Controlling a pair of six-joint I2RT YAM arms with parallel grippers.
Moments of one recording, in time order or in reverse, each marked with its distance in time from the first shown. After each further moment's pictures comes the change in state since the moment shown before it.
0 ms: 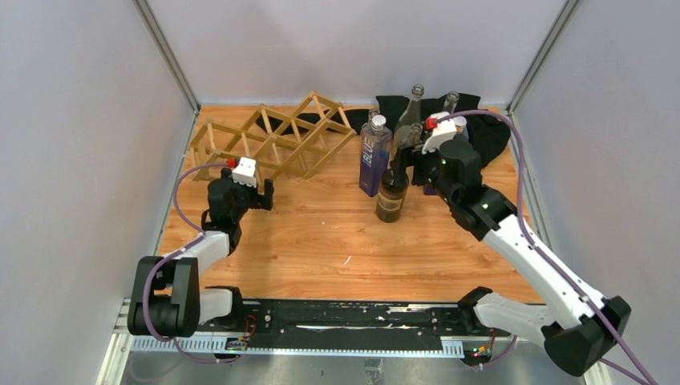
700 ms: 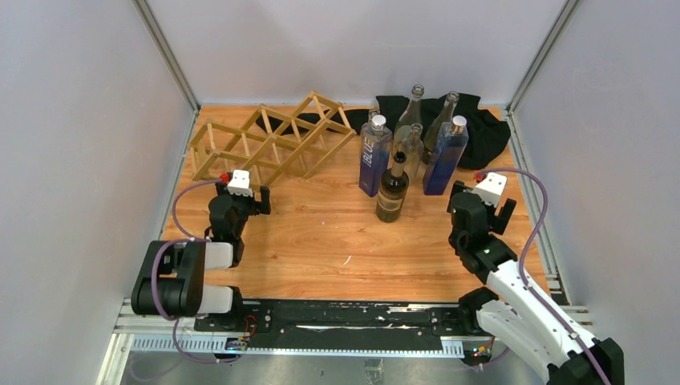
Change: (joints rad) left arm 0.004 0.075 -0.166 0.397 -0.091 -0.062; right arm -0.130 -0.329 -0.555 0.096 0.771 0.061
